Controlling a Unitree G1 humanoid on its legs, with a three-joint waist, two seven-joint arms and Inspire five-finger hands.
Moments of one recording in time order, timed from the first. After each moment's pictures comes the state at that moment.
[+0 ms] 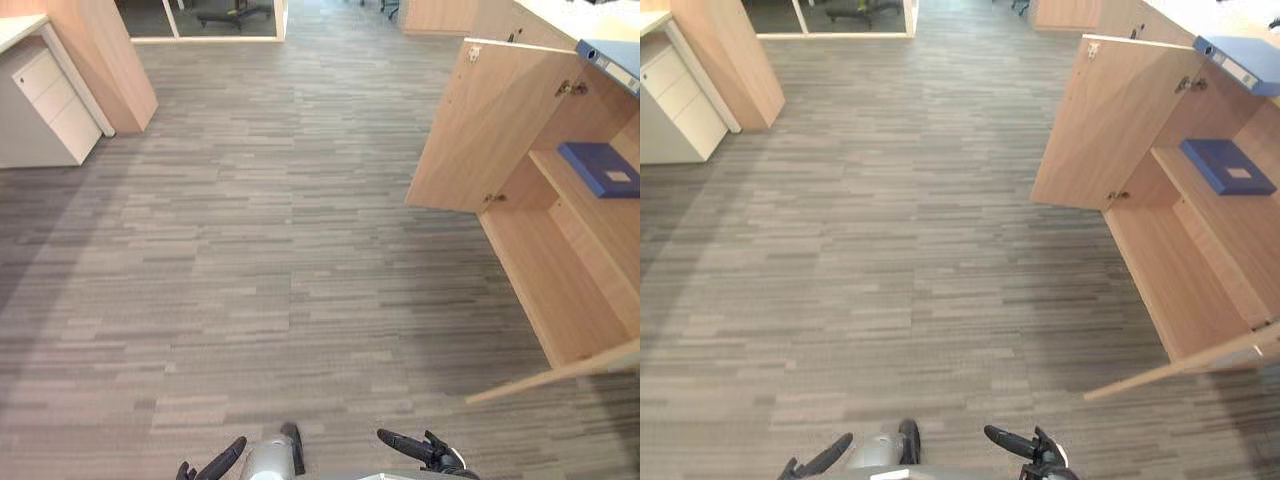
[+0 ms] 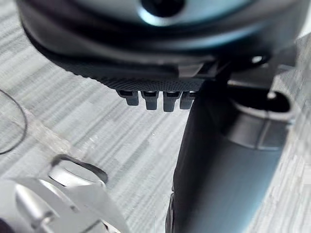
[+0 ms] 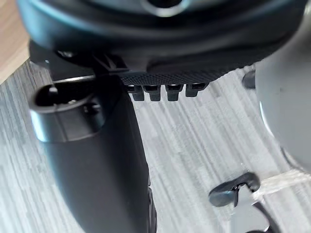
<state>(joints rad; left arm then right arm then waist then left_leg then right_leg) 0.21 0.01 0.41 1.00 -0.34 -0.15 0.11 0.06 0.03 -0.34 1.10 0.08 -0.02 -0.02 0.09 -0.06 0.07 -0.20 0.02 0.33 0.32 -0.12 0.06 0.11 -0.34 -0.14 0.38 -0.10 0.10</state>
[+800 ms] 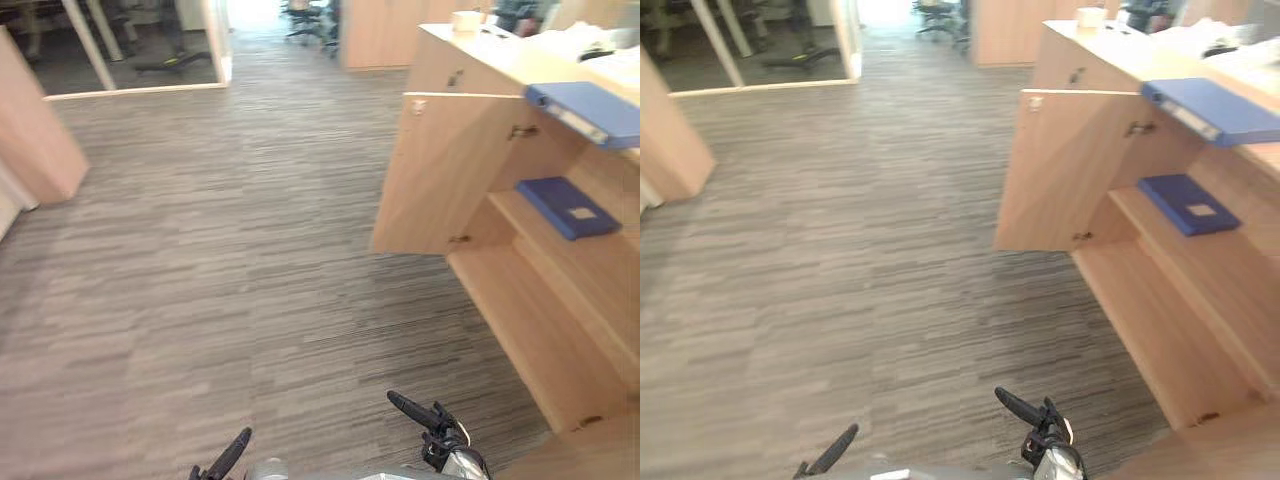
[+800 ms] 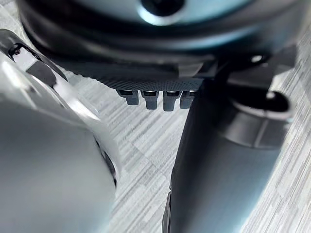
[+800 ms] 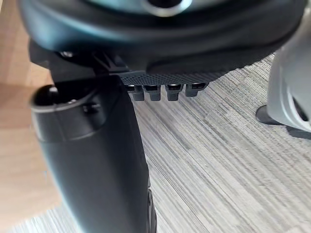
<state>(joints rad) 0.15 -0.08 0.58 0.97 -0.44 -0.14 0.15 0.00 0.06 -0.41 1.03 0.16 -0.03 -0.05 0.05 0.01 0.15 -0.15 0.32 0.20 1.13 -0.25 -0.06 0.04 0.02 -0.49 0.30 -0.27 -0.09</state>
